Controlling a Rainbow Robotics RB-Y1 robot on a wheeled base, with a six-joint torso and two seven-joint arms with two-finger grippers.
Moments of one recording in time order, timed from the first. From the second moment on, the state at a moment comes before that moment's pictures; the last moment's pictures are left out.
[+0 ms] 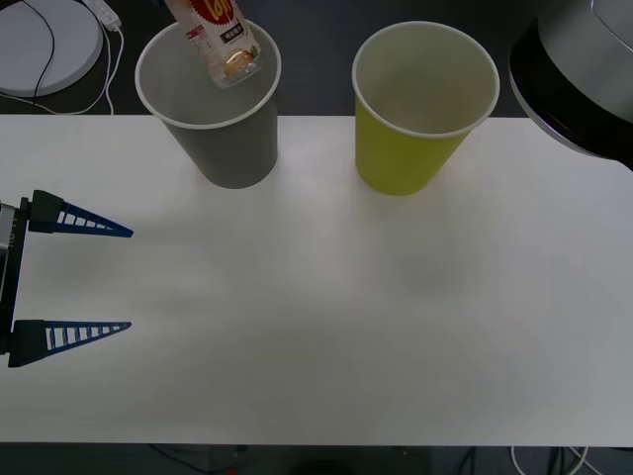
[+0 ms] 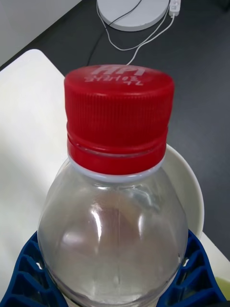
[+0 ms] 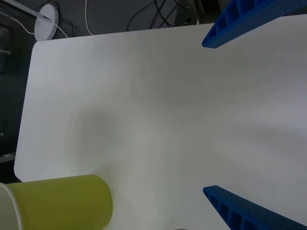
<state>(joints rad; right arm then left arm) -1.93 -0.26 0.99 -0.59 1.68 -1.09 -1.45 0.19 1.29 0.13 -1.96 -0.97 -1.08 0.06</state>
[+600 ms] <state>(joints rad) -1.93 -0.24 0.99 -0.57 1.68 -1.07 -1.45 0.19 1.29 0.13 -1.96 -0.97 -1.08 0.06</state>
